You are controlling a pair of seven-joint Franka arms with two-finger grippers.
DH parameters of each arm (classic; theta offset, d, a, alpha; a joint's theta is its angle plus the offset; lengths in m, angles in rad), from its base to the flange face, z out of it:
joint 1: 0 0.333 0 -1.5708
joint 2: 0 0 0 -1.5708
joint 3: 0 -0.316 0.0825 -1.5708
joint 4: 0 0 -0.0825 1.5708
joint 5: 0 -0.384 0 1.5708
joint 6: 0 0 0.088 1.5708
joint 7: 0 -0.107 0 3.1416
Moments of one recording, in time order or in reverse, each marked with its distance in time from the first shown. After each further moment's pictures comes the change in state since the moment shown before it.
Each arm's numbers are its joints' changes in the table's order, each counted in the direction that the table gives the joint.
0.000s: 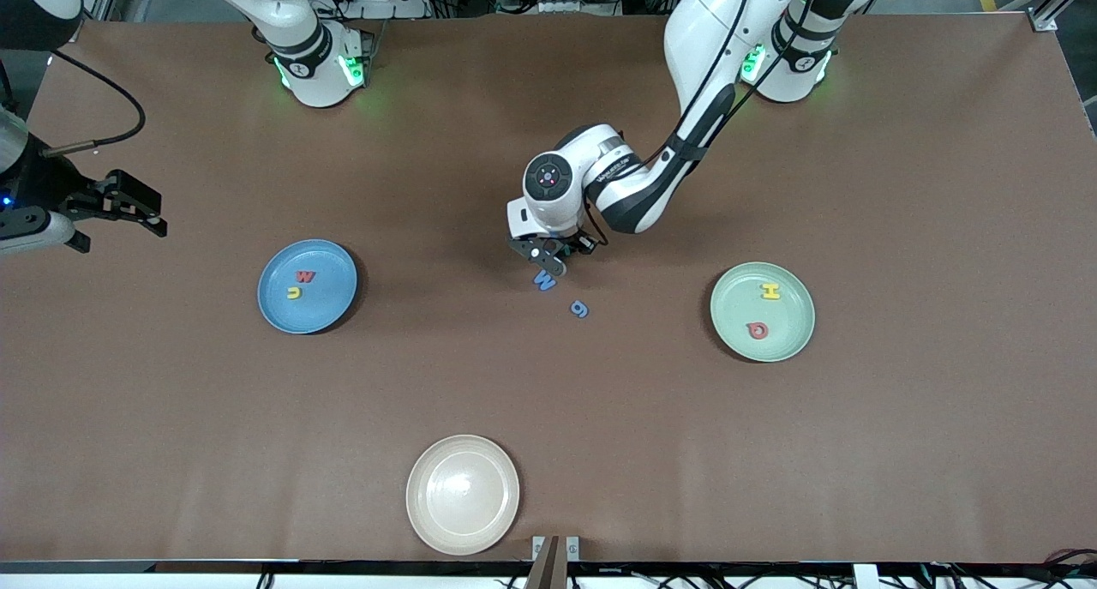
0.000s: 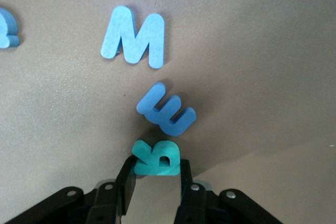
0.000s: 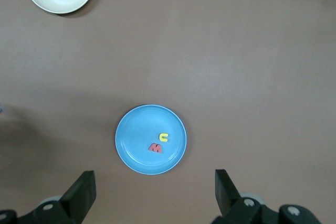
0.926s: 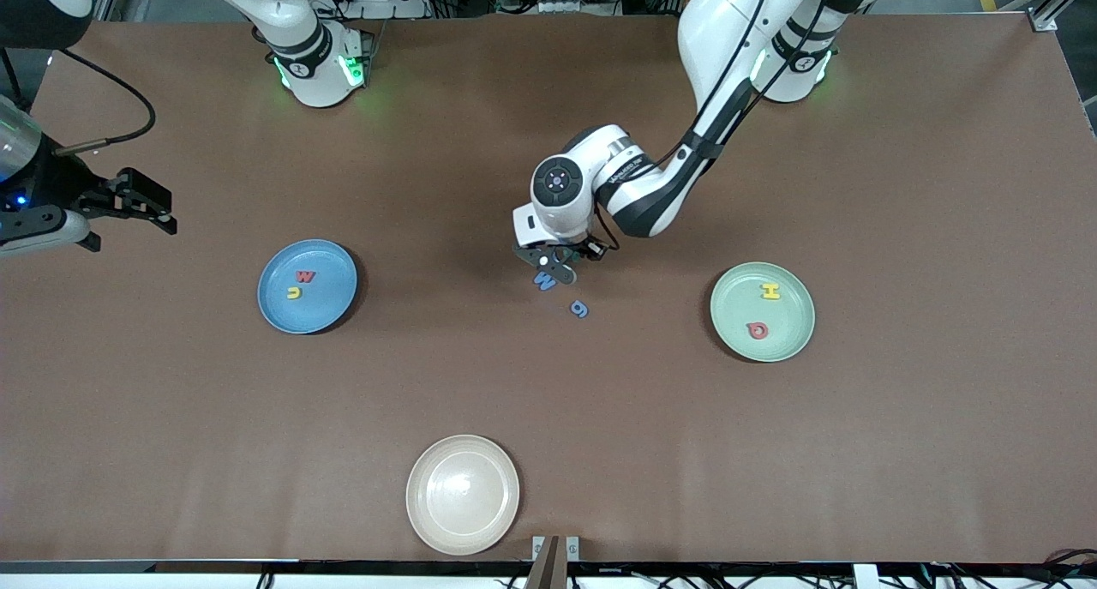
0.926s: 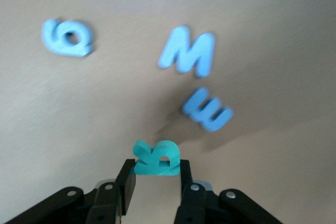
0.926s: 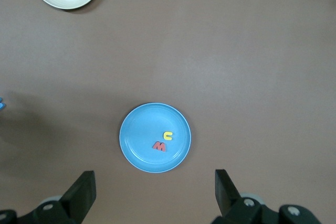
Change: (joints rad) left arm 0.050 -0.046 -0.008 0.022 0.000 0.107 -0.014; right arm 0.010 0.003 -0.013 0.000 0.000 0.009 0.000
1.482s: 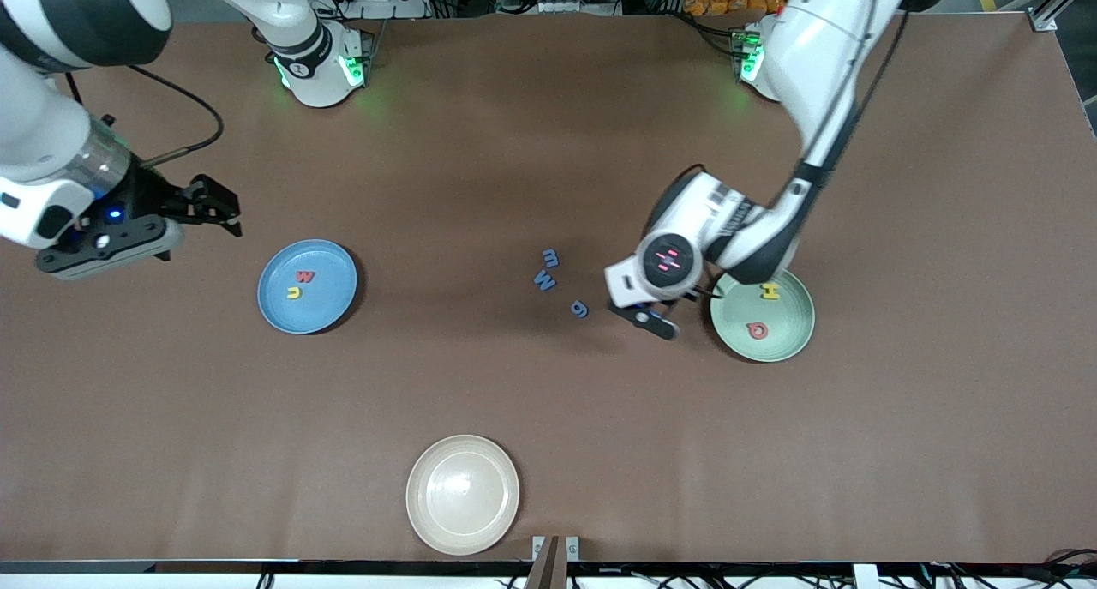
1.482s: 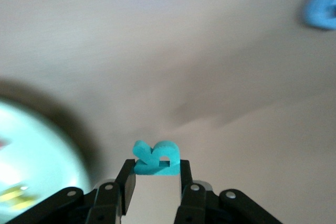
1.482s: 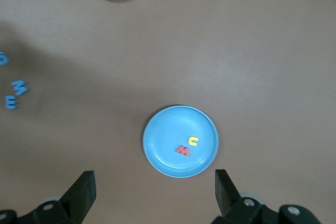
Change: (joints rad) left arm 0.306 -0.071 -0.021 0.002 -0.006 0.194 -0.235; right arm 0.054 0.036 -0.091 -0.003 -0.009 -0.010 -0.025
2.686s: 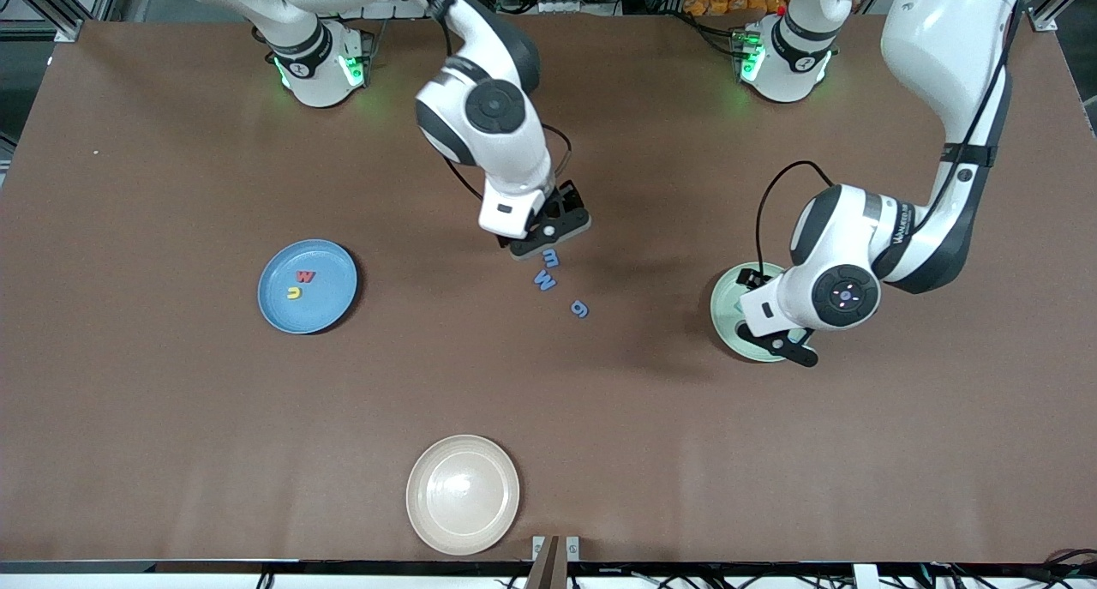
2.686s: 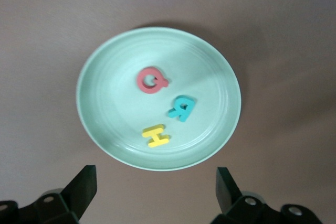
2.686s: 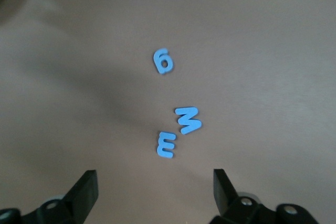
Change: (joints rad) left arm 0.235 -0.120 0.017 -0.020 -0.042 0.090 -0.126; right arm 0.389 0.502 -0.311 -0.031 0.194 -0.545 -0.639
